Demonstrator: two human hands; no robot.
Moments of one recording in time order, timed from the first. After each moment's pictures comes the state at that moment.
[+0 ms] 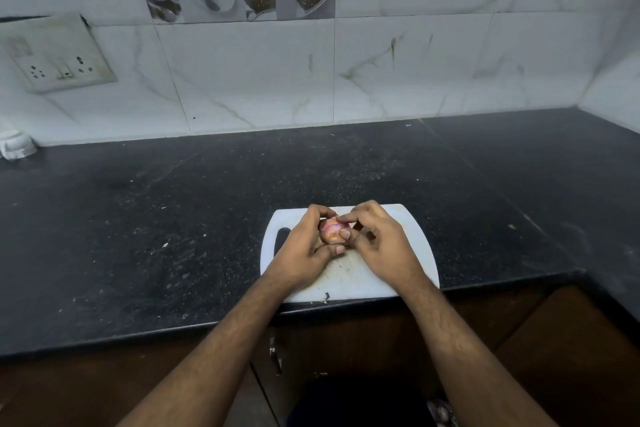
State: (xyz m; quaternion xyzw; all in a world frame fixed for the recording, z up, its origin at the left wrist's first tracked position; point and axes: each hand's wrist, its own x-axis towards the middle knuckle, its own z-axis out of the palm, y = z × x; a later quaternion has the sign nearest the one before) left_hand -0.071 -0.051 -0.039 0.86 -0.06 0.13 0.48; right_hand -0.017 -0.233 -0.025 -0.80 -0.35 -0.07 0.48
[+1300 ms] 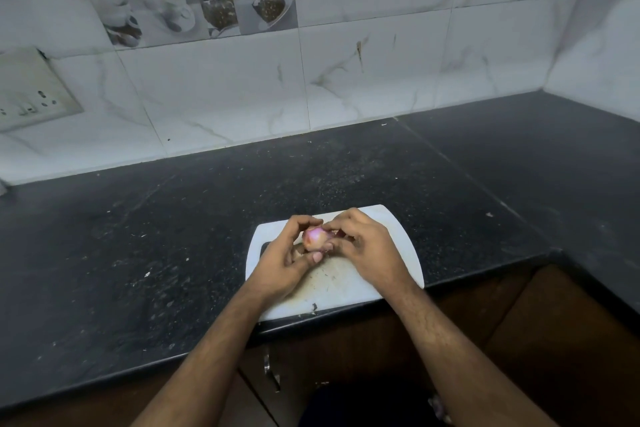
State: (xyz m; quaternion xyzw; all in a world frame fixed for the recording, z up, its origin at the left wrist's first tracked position) left_hand -0.073 -0.039 -0.038 0.85 -0.08 0.11 0.51; right_hand -0.018 -0.235 -0.027 -0.79 -0.32 -0.07 0.51
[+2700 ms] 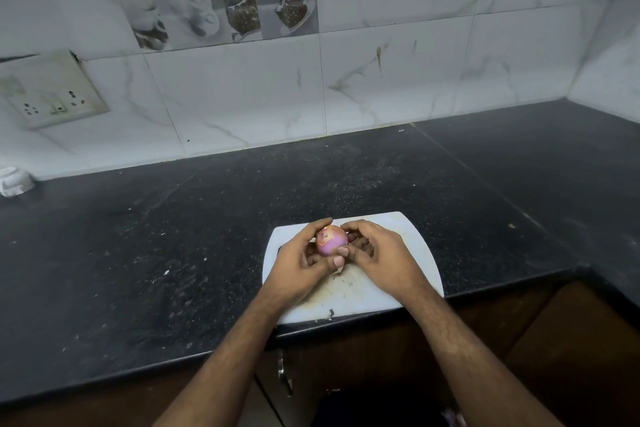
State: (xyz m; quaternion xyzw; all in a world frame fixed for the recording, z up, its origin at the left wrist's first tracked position) left_hand -0.070 -0.041 -0.046 0.79 -0.01 0.10 0.60; right_hand -0.012 -0.232 -0.031 -0.82 -0.29 -0.02 0.49
